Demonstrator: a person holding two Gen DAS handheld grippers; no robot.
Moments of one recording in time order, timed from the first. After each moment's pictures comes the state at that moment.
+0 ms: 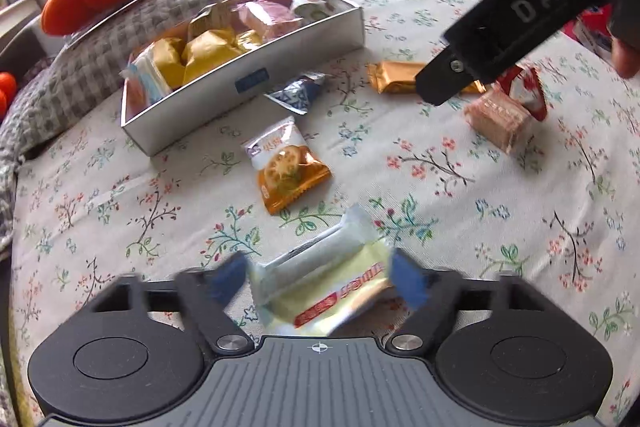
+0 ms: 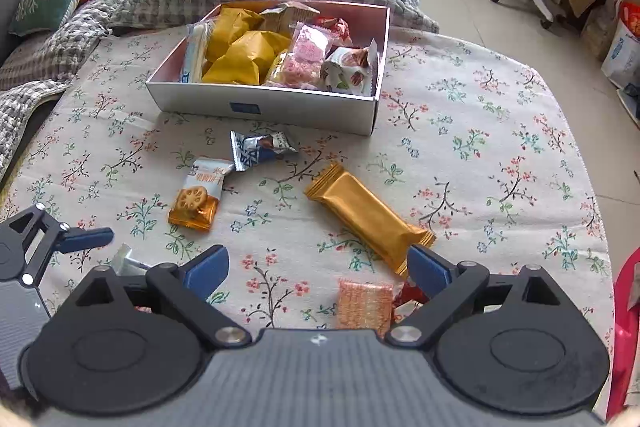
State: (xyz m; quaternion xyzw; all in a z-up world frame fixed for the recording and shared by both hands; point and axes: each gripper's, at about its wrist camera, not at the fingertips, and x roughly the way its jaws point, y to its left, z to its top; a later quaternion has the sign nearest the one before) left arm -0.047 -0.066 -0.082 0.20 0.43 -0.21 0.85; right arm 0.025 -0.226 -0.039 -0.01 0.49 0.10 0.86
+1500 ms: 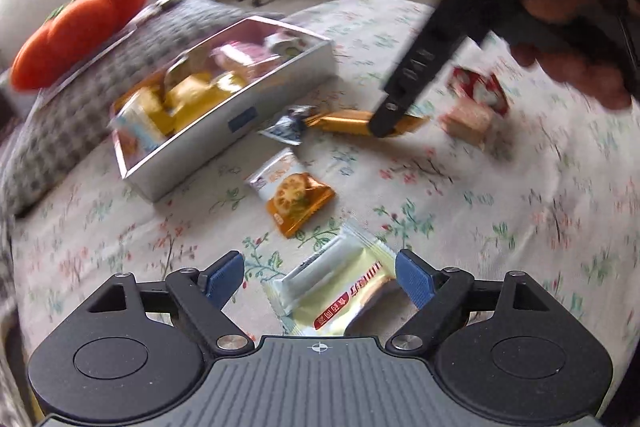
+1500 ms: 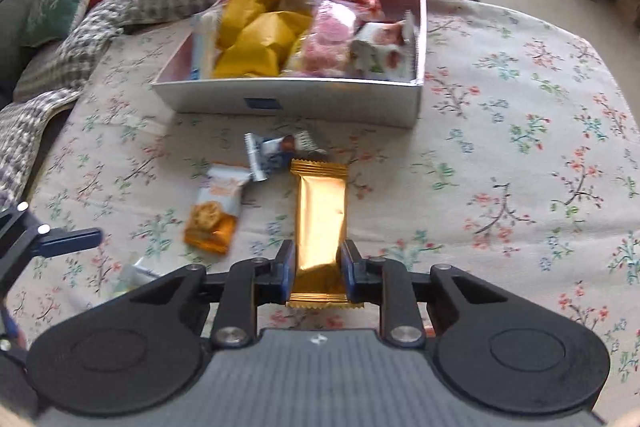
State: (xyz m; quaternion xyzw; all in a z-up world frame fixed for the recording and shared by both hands) left arm -0.050 -0.041 -0.065 0.26 0.38 -0.30 0.84; right arm 0.059 -0.224 -0.066 0.04 0.53 0.16 0.83
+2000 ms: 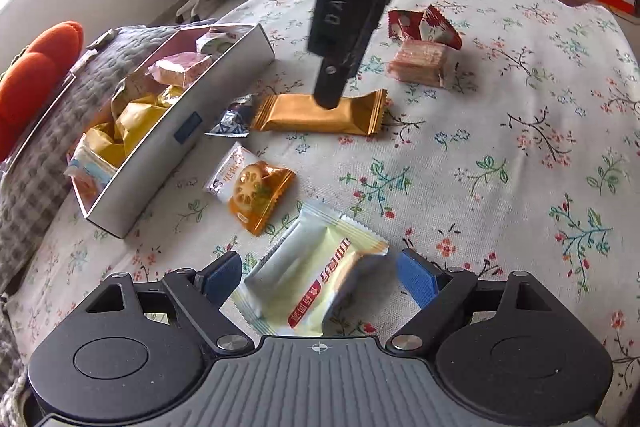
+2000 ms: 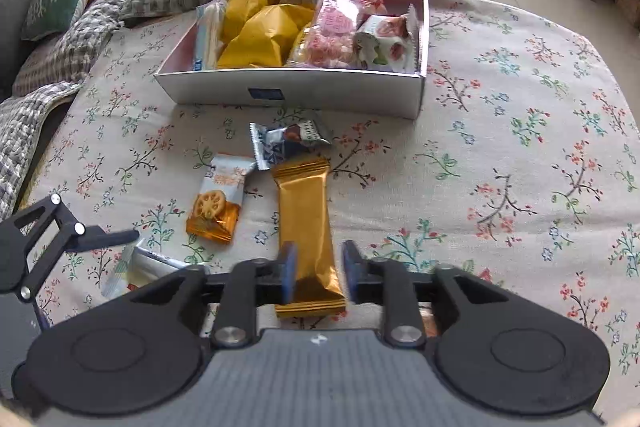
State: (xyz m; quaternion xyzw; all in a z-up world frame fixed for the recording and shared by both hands) left arm -0.057 -0.049 -0.093 0.35 0.35 -0.36 0.79; right arm 0.055 -0.221 -0.067 0.03 0.53 0.16 0.83
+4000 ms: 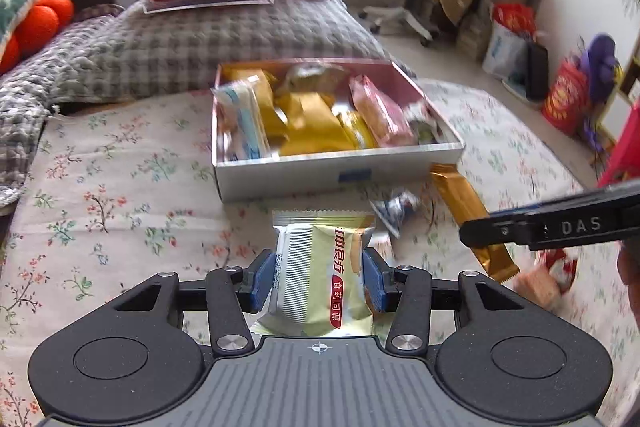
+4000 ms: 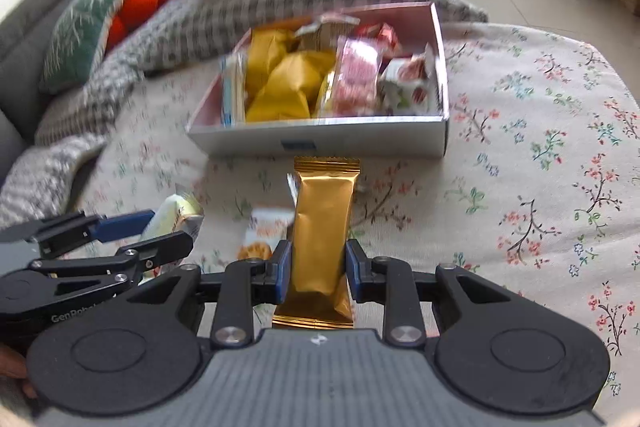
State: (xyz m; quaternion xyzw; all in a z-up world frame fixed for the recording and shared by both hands) left arm 0.024 0.006 -0.036 0.00 0.40 -0.17 0.90; right arm 0.059 -0.221 -0.044 0.11 0.49 0.16 0.85
